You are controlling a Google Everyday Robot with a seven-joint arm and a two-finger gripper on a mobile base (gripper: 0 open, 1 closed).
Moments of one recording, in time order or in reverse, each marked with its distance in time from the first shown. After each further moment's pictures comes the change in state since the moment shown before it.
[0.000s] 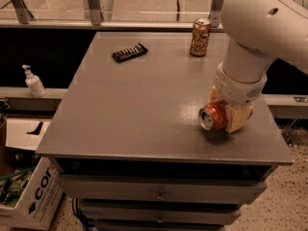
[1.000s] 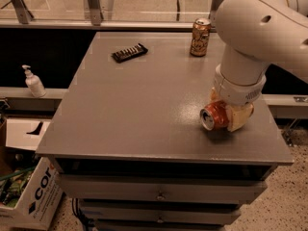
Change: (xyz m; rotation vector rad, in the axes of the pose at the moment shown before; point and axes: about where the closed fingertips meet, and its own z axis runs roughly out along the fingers) arm 0.006 -0.001 0.000 0.018 0.075 -0.018
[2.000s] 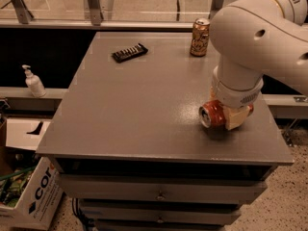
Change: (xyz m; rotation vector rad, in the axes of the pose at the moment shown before) arm 0.002 -0.006 0.000 0.073 0.078 0.087
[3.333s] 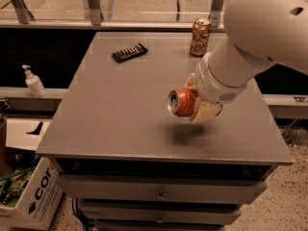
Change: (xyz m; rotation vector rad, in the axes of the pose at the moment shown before) arm -0.076 -0.032 -0.042 0.182 -0.333 0.192
